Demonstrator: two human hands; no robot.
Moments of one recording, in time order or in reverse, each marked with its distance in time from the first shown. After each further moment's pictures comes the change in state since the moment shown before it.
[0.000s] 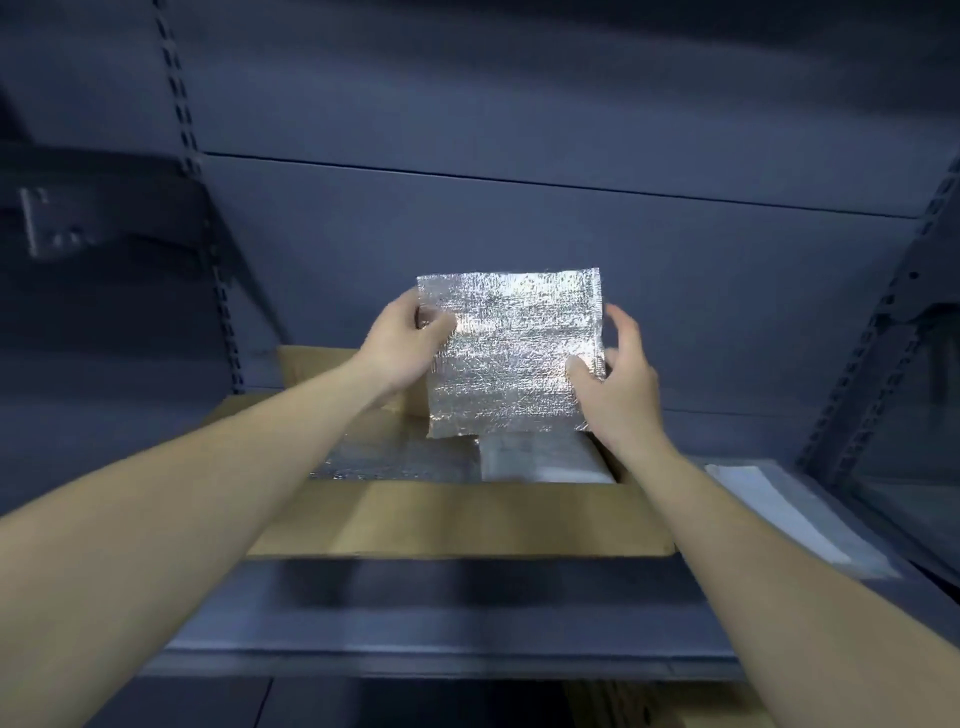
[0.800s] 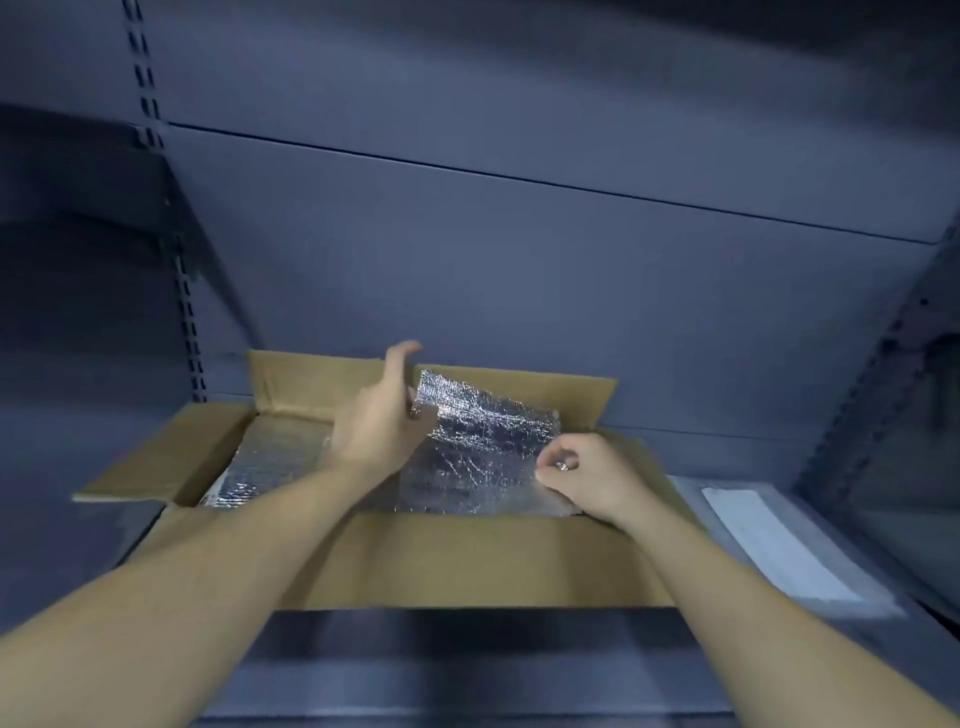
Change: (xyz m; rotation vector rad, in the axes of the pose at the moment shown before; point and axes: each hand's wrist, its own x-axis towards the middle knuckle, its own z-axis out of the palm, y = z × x) left_hand -0.007 -0.089 0.016 0.530 0.081 0.086; right_hand -0.002 0.060 0.027 -0.354 -0.475 0.147
